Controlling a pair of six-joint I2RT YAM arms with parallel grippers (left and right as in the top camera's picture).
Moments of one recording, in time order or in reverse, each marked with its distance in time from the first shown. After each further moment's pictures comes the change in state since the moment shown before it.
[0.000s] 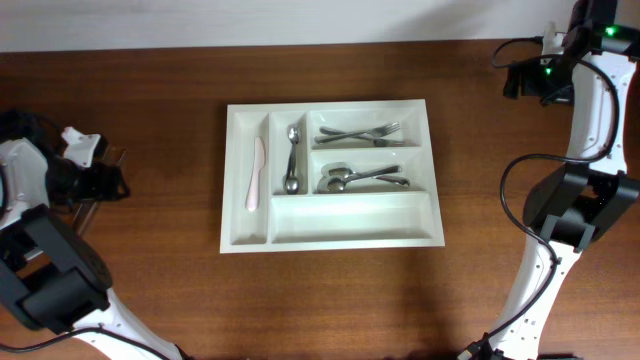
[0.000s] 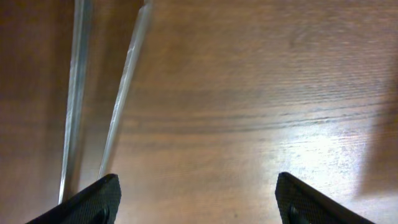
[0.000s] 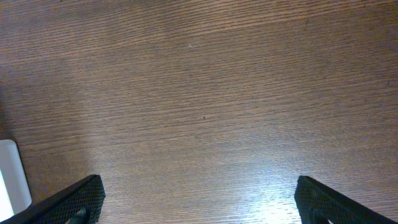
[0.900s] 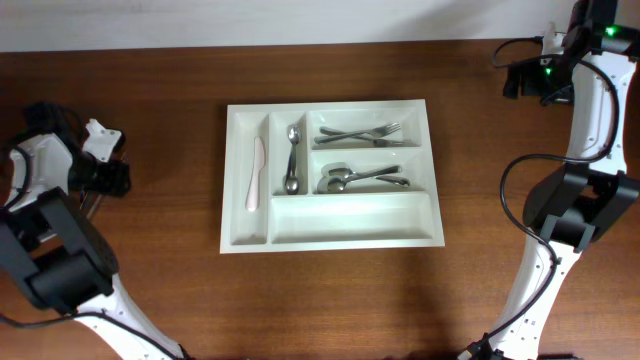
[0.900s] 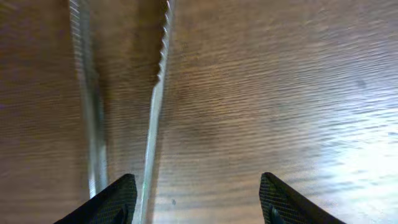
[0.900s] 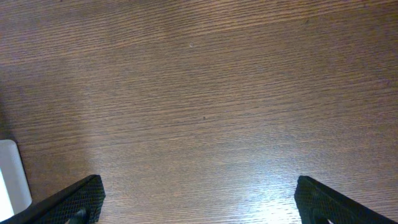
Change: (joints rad) left arm -0.064 0.094 -0.013 0.197 -0.121 0.113; right arm 0.000 0.000 0.000 0.000 0.000 0.000
